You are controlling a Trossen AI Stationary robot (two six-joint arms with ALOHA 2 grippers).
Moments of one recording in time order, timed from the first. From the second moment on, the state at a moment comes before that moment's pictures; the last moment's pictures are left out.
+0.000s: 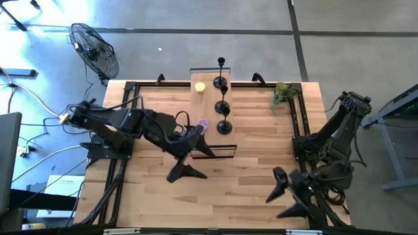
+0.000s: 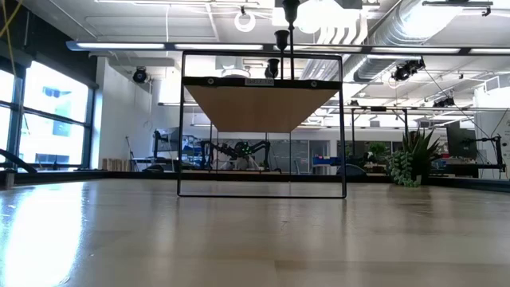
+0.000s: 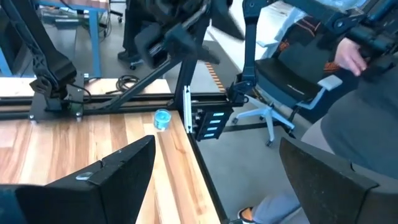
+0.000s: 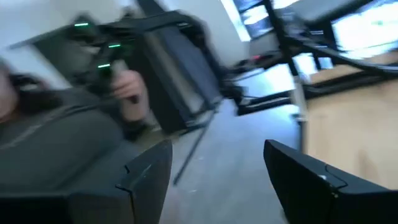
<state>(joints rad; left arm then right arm) -0.31 1.52 1.80 -0.56 0.14 -0.24 0.97 1.17 1.08 0.03 0.42 0.60</state>
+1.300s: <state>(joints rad) -0.35 1.55 1.80 -0.56 0.08 -0.30 0.96 1.17 1.08 0.13 0.41 0.27</state>
